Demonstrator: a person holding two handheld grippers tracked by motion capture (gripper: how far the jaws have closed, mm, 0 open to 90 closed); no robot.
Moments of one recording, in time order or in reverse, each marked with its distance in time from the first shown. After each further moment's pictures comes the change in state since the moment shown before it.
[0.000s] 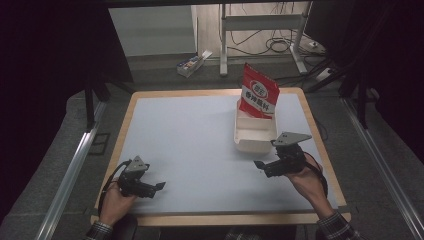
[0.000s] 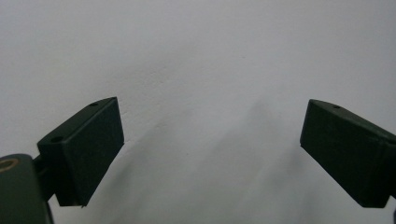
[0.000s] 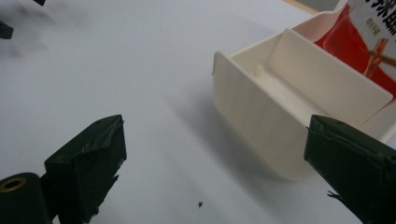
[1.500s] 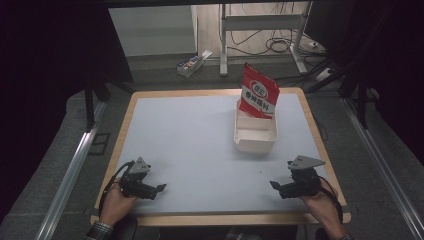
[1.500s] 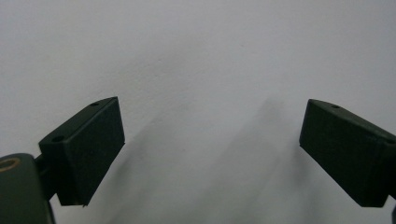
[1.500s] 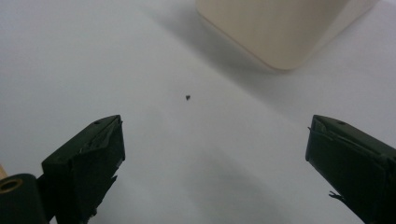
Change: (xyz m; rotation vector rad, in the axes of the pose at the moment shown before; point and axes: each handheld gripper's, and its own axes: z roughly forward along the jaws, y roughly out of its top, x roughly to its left) left arm -0.004 0.000 0.005 0.038 0.010 0.040; right arm 0.002 -0.077 -0.015 0.085 -0.077 0.046
